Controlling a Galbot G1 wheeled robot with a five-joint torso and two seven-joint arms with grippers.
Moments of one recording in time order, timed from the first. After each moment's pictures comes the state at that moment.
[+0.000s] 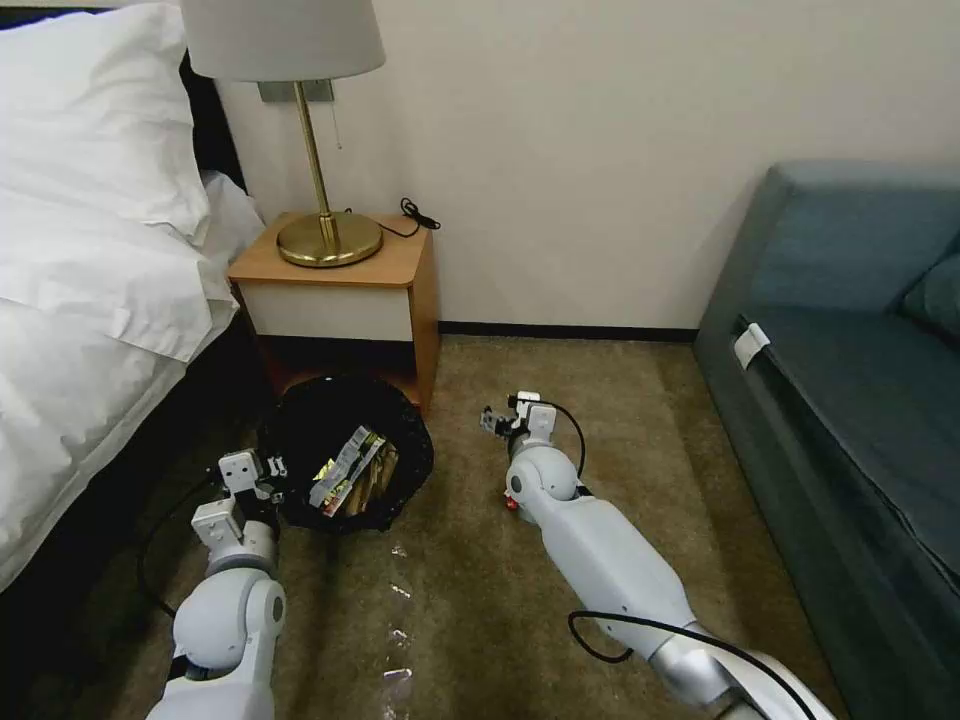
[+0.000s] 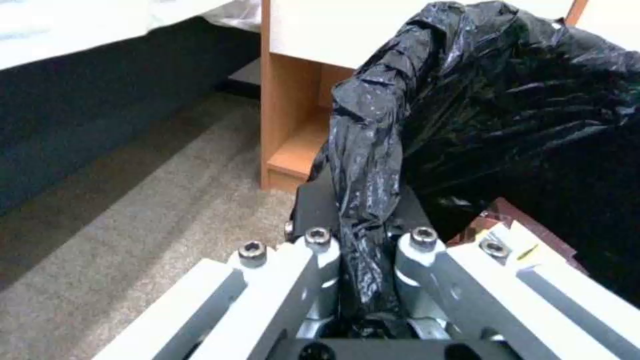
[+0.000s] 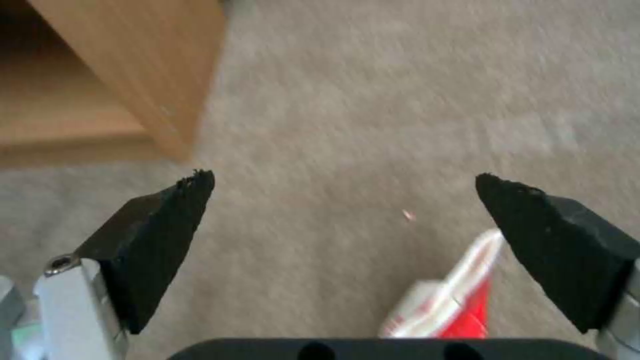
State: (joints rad) left arm 1.33 -1.49 -0.67 -1.93 -0.22 0.28 -0.15; right arm -0.63 1.49 -0.03 1.13 0.68 -0.36 0.52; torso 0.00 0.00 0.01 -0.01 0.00
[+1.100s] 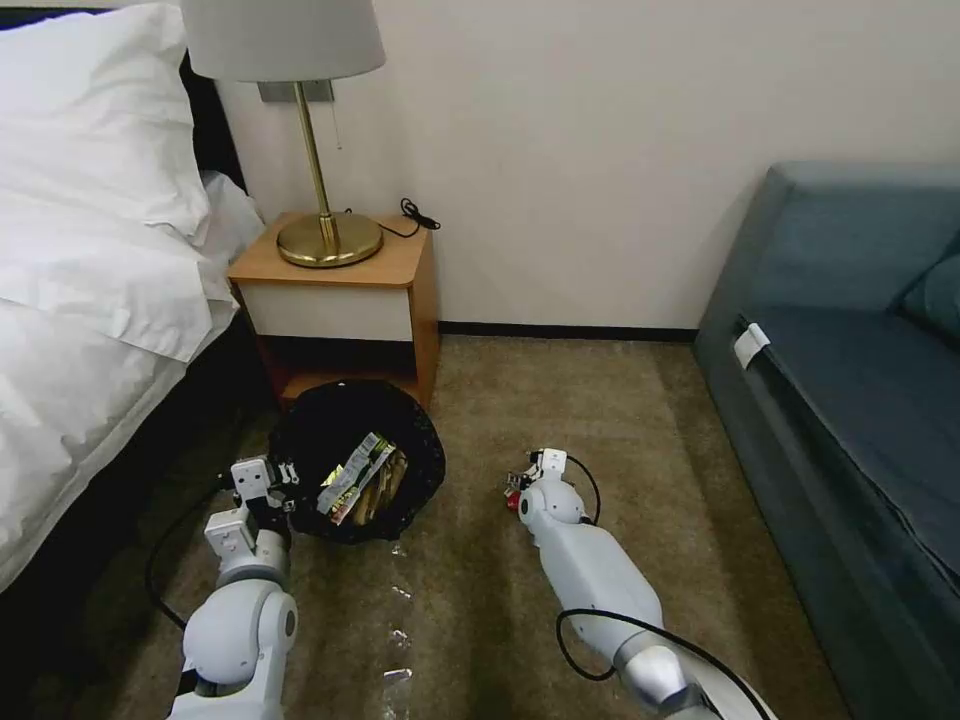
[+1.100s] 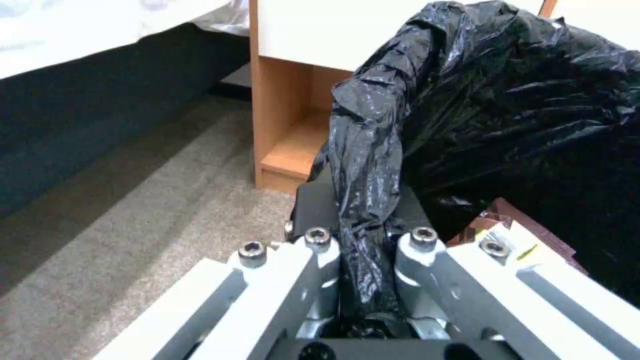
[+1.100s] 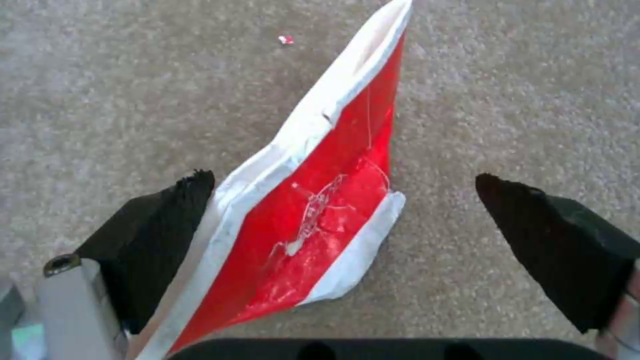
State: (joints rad) left arm 1.37 -1.50 -0.65 -1.98 -0.18 0.28 -0.15; right arm -0.65 1.61 0.24 0.82 0.46 -0.39 0.42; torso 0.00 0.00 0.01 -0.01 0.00
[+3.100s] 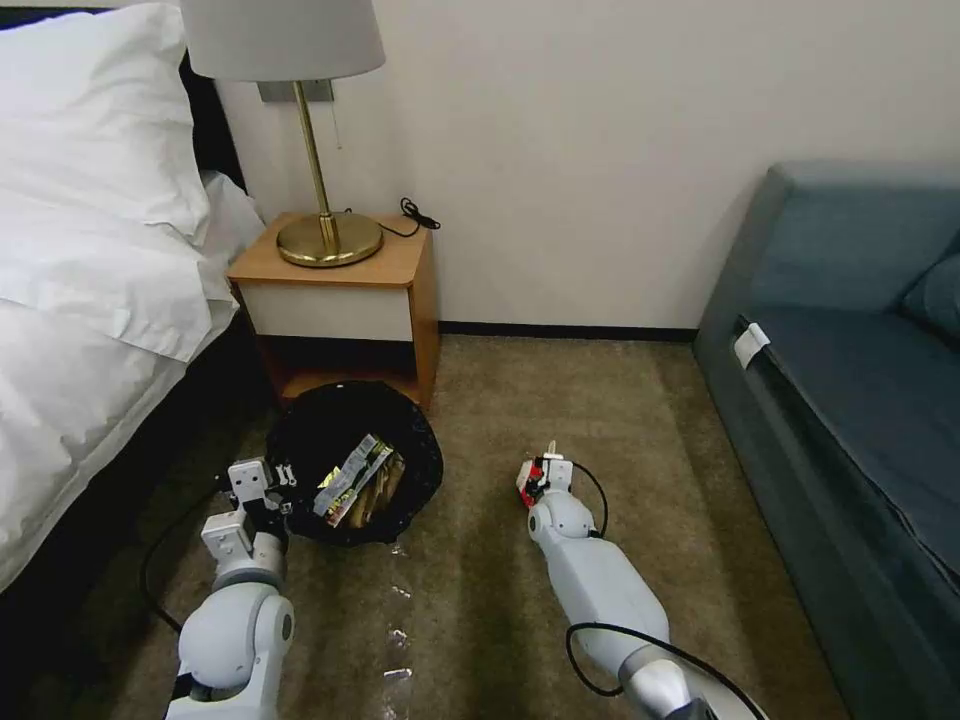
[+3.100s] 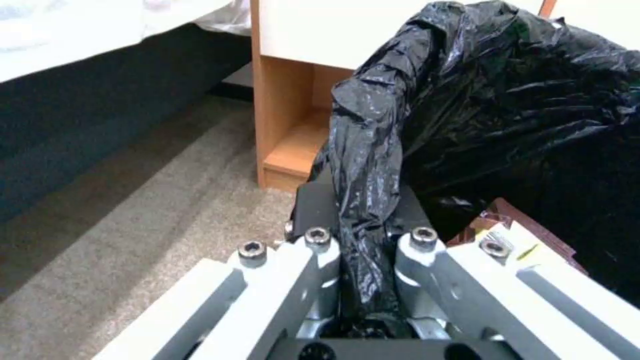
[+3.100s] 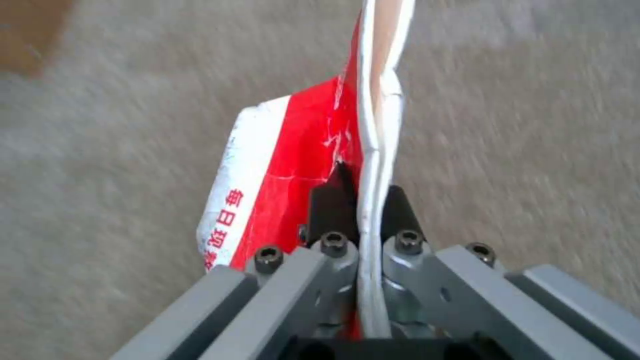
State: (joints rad) left arm 1.38 -1.49 -0.65 -1.98 -0.18 0.28 -0.15; right arm -0.68 1.61 0.25 0.87 0.36 -0.26 0.31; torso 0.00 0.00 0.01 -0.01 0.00
